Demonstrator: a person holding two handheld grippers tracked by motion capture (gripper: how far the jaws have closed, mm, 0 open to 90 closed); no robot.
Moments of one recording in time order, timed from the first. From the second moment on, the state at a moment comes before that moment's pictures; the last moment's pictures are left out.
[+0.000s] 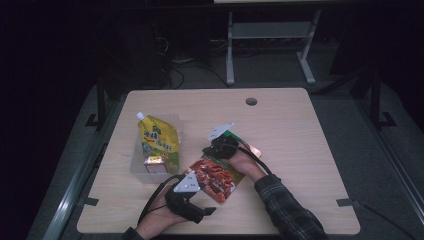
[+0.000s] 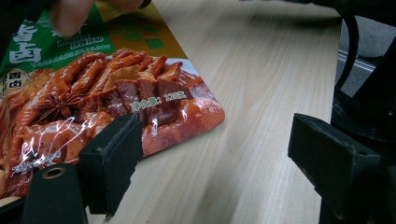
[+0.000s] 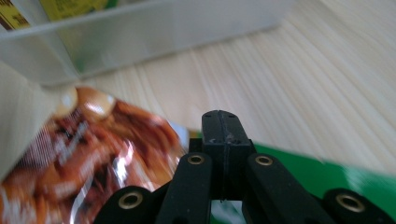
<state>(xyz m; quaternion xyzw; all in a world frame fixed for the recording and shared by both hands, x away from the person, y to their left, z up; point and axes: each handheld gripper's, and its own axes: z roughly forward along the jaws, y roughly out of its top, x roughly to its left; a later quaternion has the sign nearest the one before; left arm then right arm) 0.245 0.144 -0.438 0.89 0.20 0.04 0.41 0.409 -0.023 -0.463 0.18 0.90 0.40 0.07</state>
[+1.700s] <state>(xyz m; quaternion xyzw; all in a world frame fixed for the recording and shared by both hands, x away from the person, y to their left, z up) 0.322 0.077 -0.458 0.90 0.26 0.07 0.34 0.293 -0.211 -0.451 0.28 0.89 0.36 0.07</state>
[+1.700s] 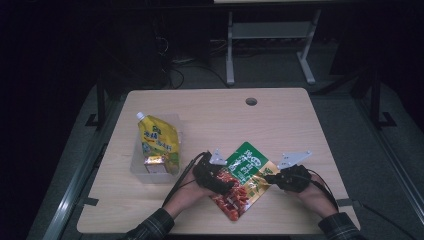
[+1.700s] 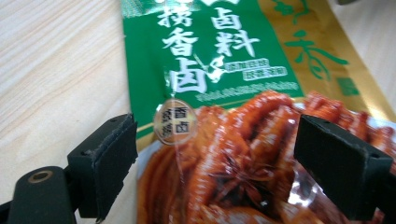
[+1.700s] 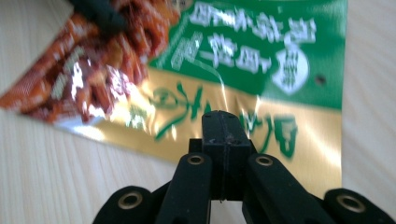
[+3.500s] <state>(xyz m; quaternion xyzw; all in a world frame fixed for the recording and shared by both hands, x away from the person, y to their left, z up) 0.326 0.094 -0.413 0.86 0.27 0.11 0.42 0.288 -0.223 -0.447 0.30 0.87 0.40 0.04</state>
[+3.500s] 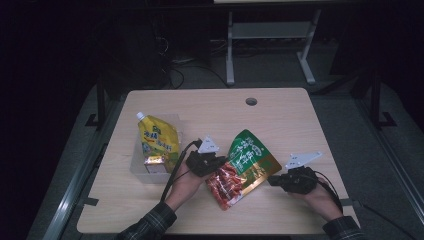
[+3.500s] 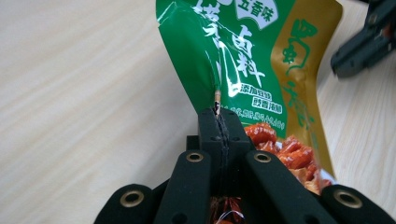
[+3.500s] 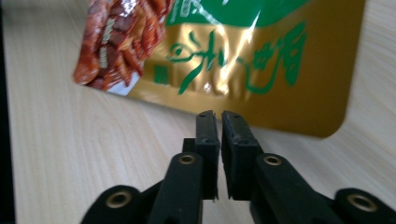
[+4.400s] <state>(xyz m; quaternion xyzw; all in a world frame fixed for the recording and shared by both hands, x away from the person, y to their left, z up) 0.314 0.103 -0.387 0.83 0.27 0.10 0.48 0.310 -0.213 -0.430 0.29 0.81 0.52 -0.01</state>
